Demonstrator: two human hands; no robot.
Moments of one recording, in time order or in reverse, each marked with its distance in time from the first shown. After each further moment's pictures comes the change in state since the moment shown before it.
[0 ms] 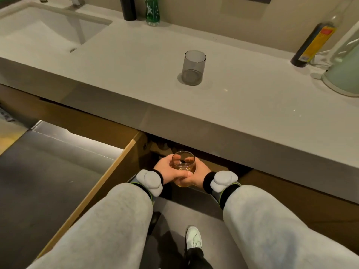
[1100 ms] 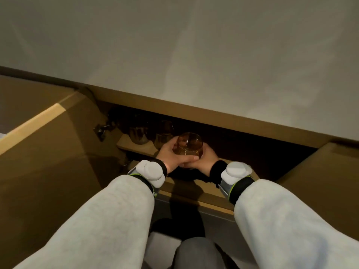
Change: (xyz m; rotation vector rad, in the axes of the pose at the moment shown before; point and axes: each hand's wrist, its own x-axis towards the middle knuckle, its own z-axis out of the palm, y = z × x) left_hand 0.290 -0.176 0.110 -0.088 0.099 0.341; right_hand 0.250 0.215 0.002 0.114 0.186 -0.258
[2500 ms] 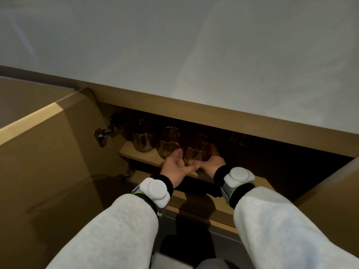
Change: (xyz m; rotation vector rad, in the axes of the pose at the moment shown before) left_hand 0.018 -0.047 0.011 -0.164 0.050 -0.036; right_hand 0.059 0.045 0.006 -0.032 0.214 0.045
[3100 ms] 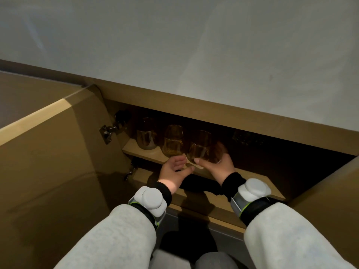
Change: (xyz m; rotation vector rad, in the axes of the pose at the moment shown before) left_hand -0.021 -0.006 -0.008 -0.072 0.095 -0.038; right_hand -0.030 0.000 -0.006 0.193 0.064 -0.071
